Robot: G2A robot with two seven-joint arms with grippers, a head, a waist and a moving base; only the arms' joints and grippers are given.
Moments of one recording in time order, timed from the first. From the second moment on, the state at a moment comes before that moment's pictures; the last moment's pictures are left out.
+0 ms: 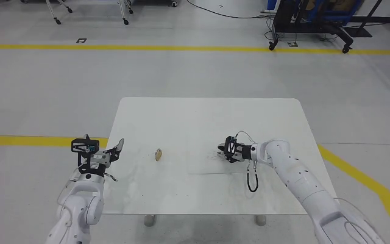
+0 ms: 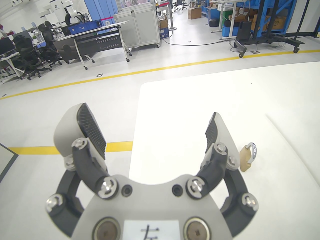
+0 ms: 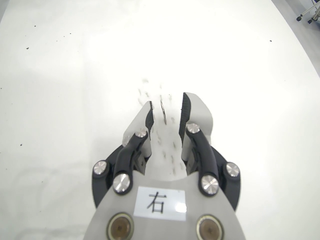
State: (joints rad) left arm 1.73 -1.15 -1.60 -1.80 1.33 0.00 0.00; right arm -0.95 -1.19 0.96 -0.87 -1.72 -0.92 -0.29
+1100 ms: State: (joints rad) left arm 1.73 -1.15 -1.60 -1.80 1.33 0.00 0.00; right arm -0.98 -1.14 1.02 -0.96 -1.62 -1.00 -0.48
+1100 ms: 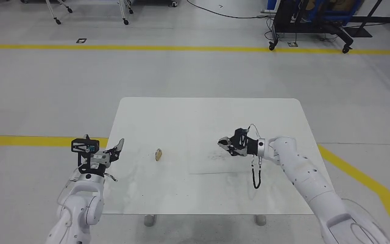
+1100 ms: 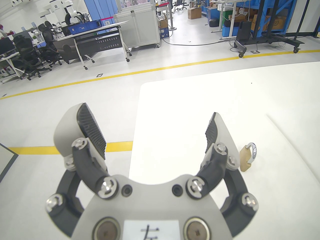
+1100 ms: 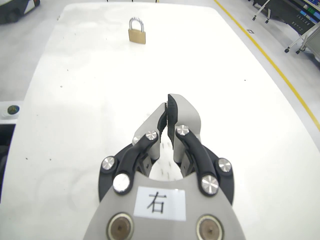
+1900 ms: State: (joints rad) left arm 1.74 -1.15 -1.60 -1.80 1.27 -0.03 0.01; right arm -1.05 -1.13 1.02 -1.02 -1.35 -1.01 -0.55
